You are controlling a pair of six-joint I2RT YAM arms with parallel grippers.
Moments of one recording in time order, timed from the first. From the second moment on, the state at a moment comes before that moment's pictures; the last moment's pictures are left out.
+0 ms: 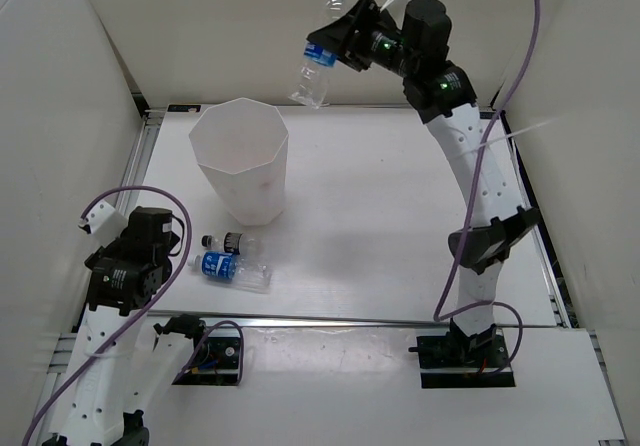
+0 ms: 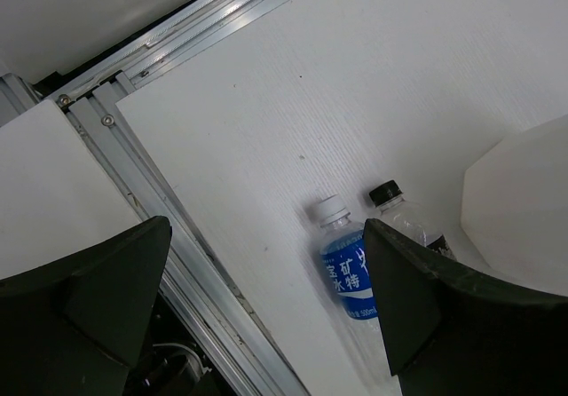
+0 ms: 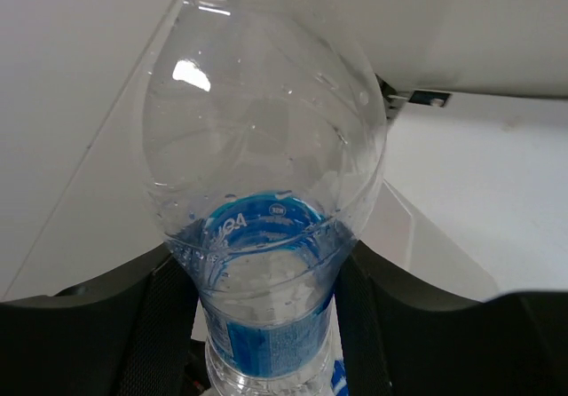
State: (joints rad) left arm -0.17 0.67 1.04 -1.26 -0.77 -0.86; right arm 0.49 1.92 2.42 -0.51 -0.39 0.84
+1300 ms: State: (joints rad) left arm -0.17 0.63 1.03 -1.29 -0.80 -0.99; right arm 0.69 1.86 2.26 -0.55 -0.19 0.65
